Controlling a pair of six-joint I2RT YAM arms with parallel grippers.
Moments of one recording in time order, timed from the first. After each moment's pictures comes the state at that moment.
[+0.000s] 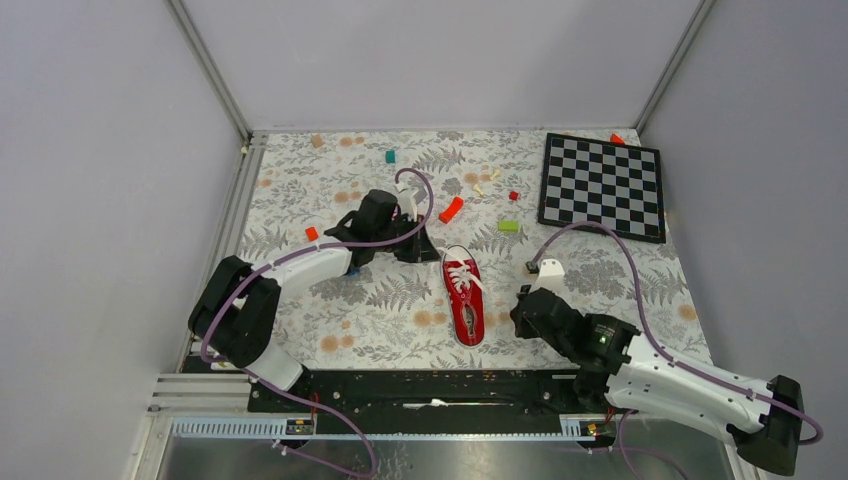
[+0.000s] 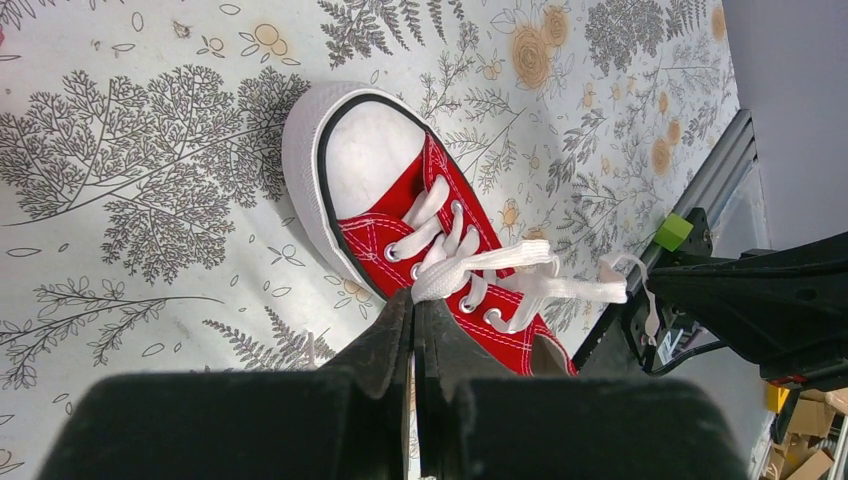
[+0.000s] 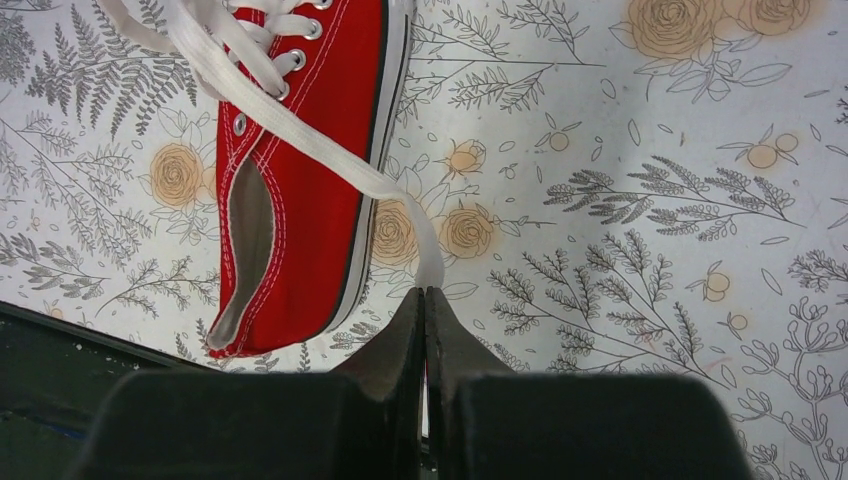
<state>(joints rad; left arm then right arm) -0.58 1.55 0.90 0.00 0.48 -0.48 1.03 0.67 0.46 -0.59 0.45 0.74</state>
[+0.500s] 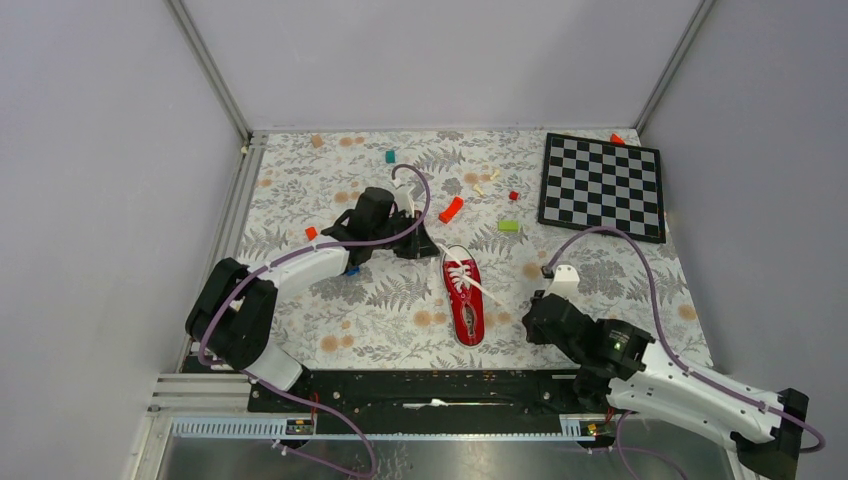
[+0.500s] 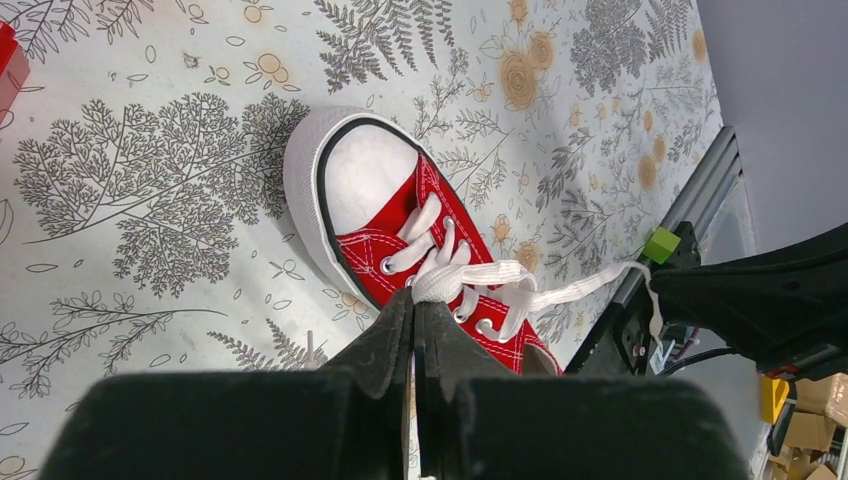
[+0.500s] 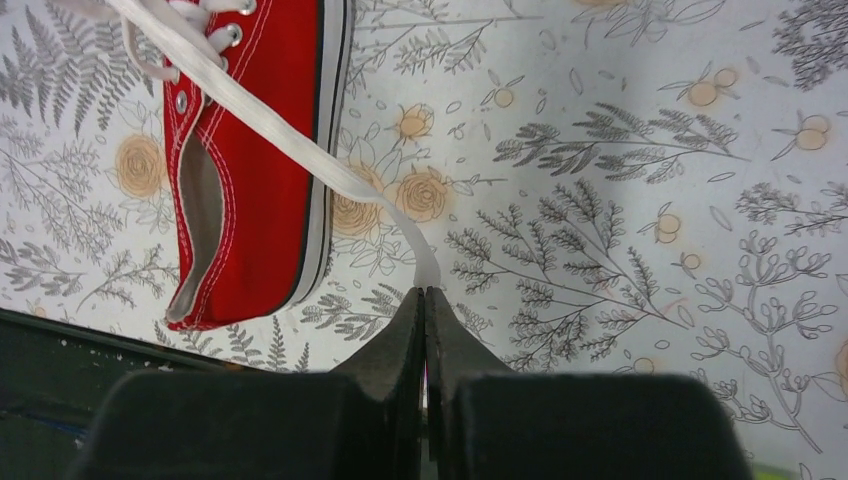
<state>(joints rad) -0.57 1.54 0.90 0.02 0.48 -0.49 1.03 0.54 0.46 -0.77 0.49 0.83</state>
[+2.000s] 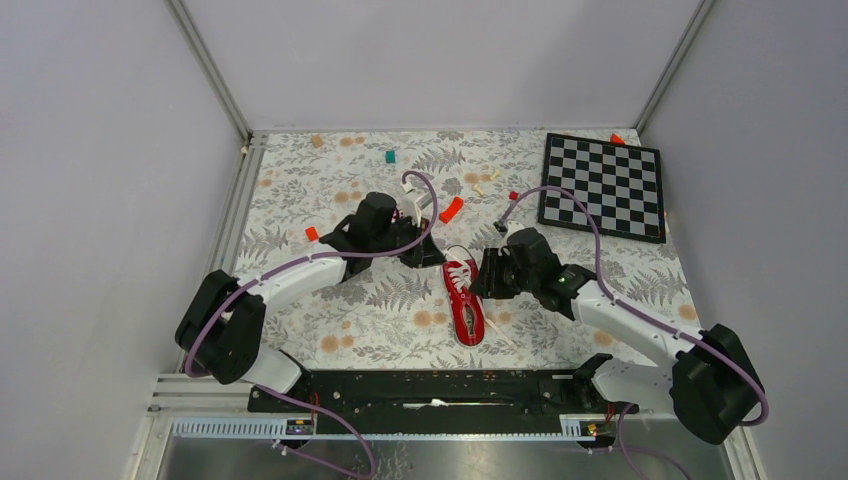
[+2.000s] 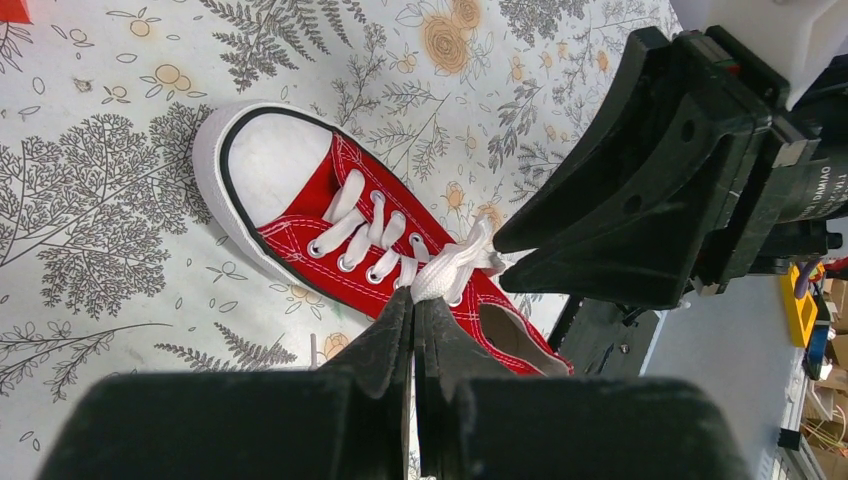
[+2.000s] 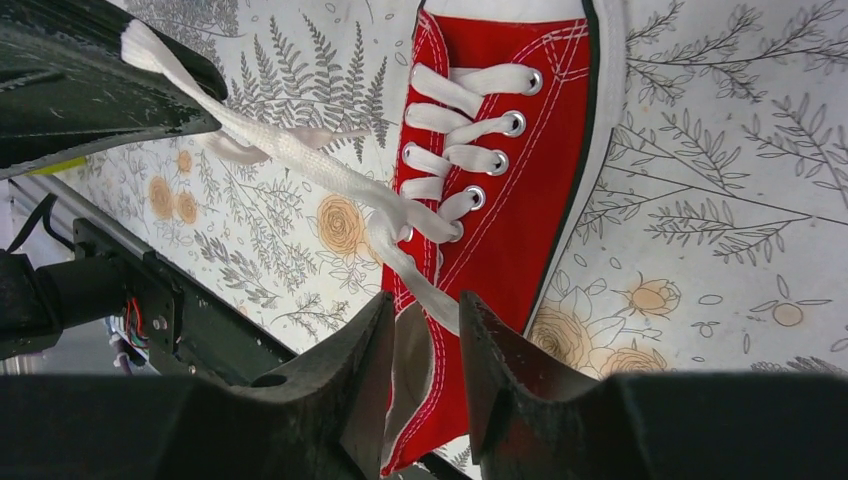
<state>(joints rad) -0.63 1.46 0.87 0.03 0.55 -0.39 0.65 1.14 0.63 -0.25 -0.18 0.61</state>
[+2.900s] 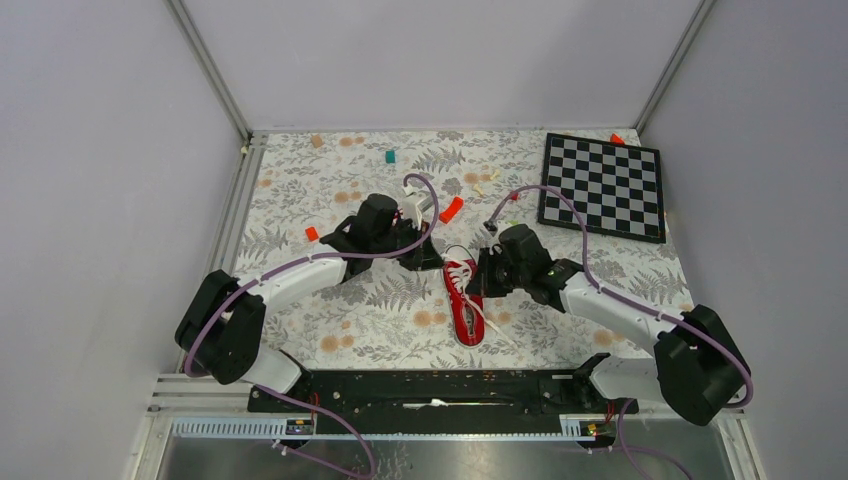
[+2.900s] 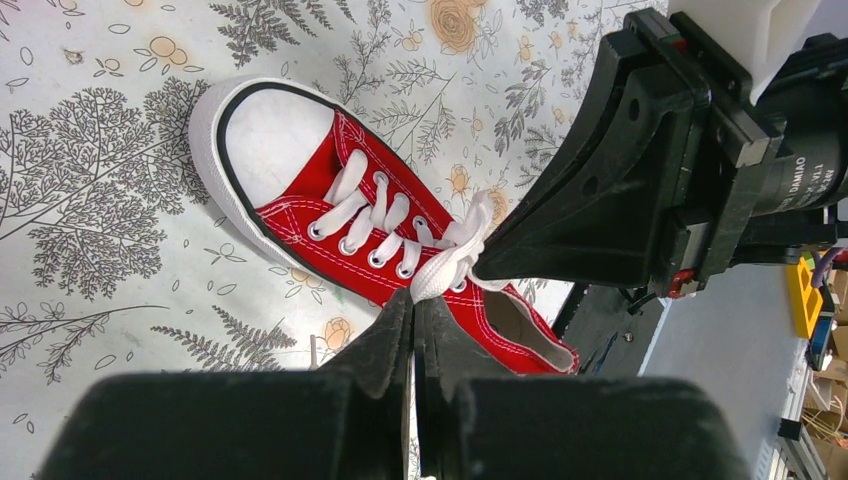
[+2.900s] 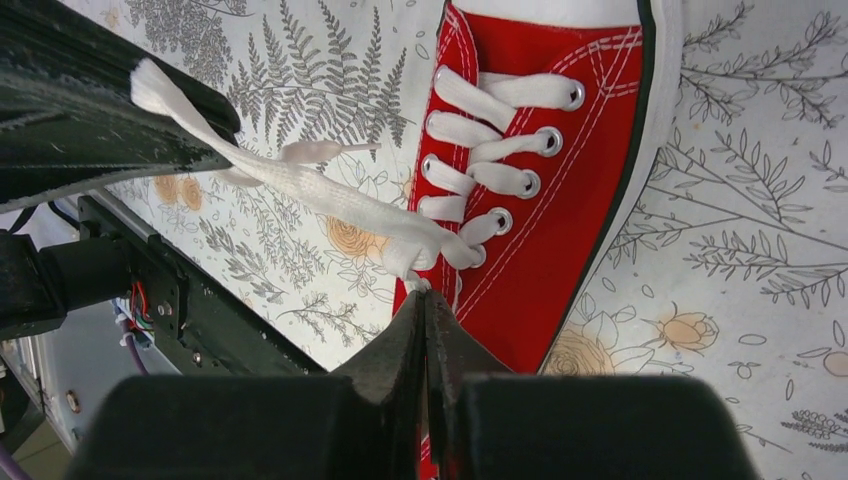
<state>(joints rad) -0.63 1.46 0.87 -0.01 0.55 -0.38 0.65 1.25 0.65 -0.19 -0.26 0.60</state>
